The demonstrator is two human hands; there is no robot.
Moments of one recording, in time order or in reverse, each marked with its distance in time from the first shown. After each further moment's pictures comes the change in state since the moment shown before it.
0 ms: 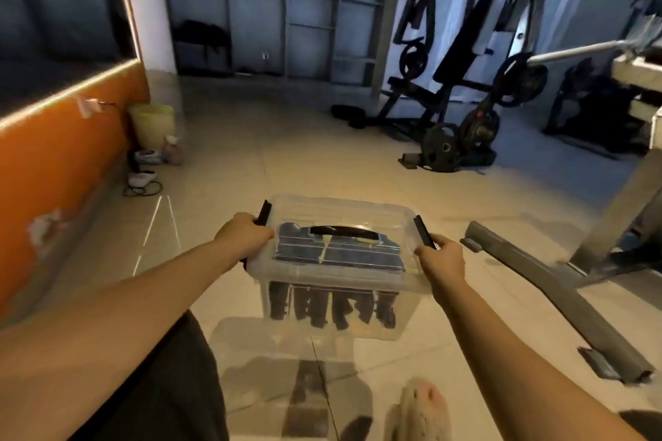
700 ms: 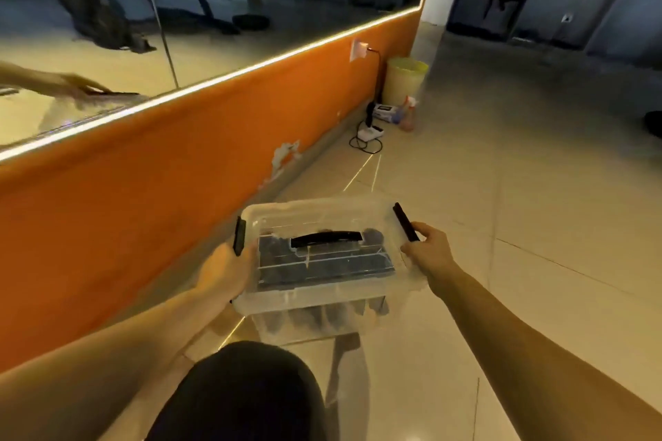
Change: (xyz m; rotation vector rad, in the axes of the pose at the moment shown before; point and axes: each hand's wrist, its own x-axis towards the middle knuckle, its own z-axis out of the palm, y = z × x) left_hand 0.042 -0.278 -0.150 -0.206 0.696 -0.651; right_hand 0.011 -0.084 0.478 -0.216 -0.997 -0.266
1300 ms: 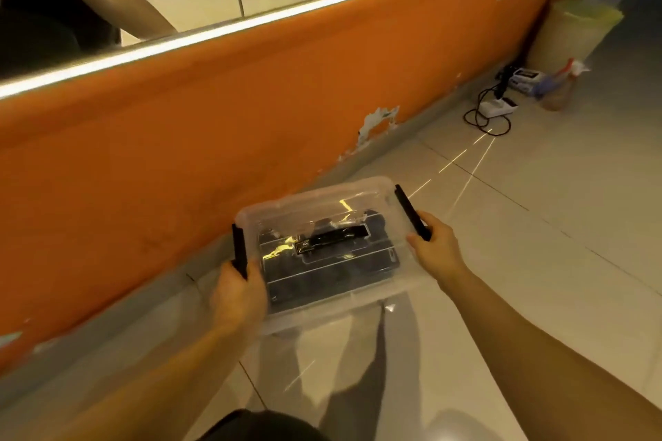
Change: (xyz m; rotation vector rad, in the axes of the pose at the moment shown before) left_hand 0.064 -0.093 0.044 -0.263 0.407 -0.363; right_hand 0.145 0.019 0.166 -0.203 -0.363 -0.251
